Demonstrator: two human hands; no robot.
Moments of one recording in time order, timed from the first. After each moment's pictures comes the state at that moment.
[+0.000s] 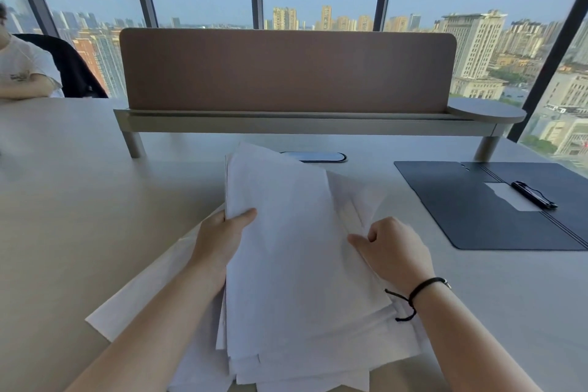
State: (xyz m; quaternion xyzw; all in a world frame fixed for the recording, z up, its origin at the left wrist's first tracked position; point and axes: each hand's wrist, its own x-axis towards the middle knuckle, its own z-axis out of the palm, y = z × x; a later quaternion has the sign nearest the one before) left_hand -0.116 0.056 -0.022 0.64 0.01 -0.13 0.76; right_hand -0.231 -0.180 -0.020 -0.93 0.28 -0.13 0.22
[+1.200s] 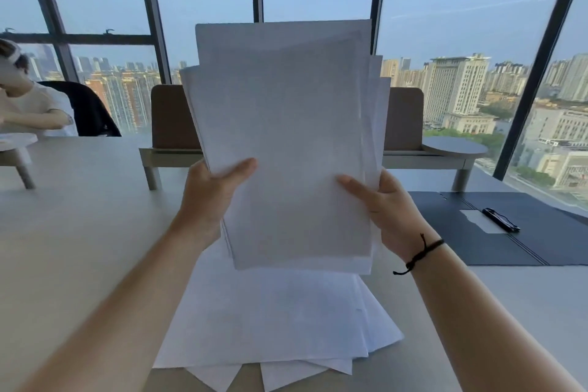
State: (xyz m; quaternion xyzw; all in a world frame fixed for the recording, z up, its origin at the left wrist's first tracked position) left_hand -0.164 0.076 0.110 0.59 -0.22 0.07 0.77; right_hand -0.264 -0.153 0.100 -0.65 -0.01 -0.23 0.72
